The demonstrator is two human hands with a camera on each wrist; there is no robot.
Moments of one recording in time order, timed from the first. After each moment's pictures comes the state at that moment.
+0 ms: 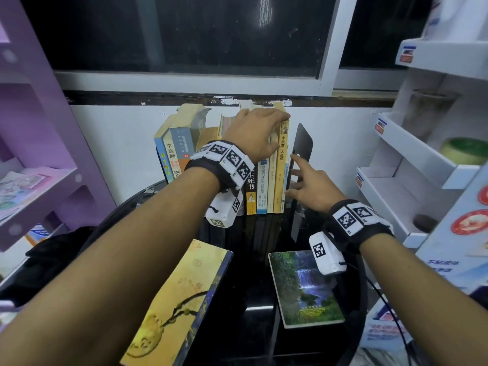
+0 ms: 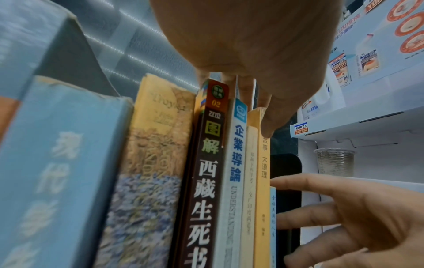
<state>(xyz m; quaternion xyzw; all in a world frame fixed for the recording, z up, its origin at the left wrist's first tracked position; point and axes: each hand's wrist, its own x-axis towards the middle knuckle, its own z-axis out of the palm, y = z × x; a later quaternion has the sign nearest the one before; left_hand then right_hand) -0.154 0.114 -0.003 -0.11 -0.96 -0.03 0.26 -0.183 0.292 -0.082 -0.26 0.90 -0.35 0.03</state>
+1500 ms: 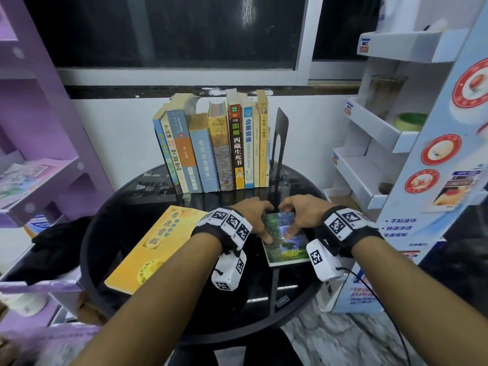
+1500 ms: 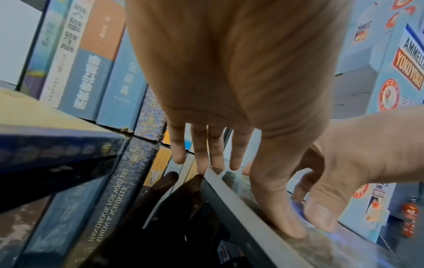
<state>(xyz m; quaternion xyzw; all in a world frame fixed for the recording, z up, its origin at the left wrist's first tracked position) -0.046 0.179 -0.130 -0.06 -0.97 -0.14 -0.17 -0.095 0.342 -0.119 -0.25 0.94 -0.13 0.20</state>
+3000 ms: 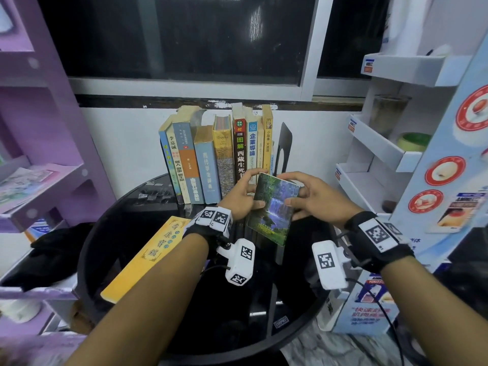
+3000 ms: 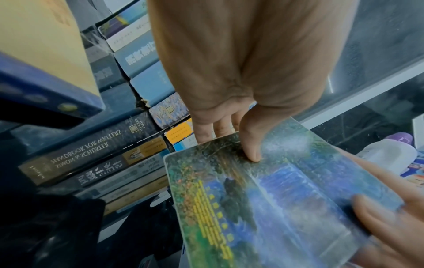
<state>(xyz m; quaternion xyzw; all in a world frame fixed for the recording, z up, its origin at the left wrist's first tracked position) -0.058 0.152 -0.111 -0.04 -0.75 -0.67 0.01 -0.083 0.350 -0.068 -0.28 0.82 -0.48 0.16</state>
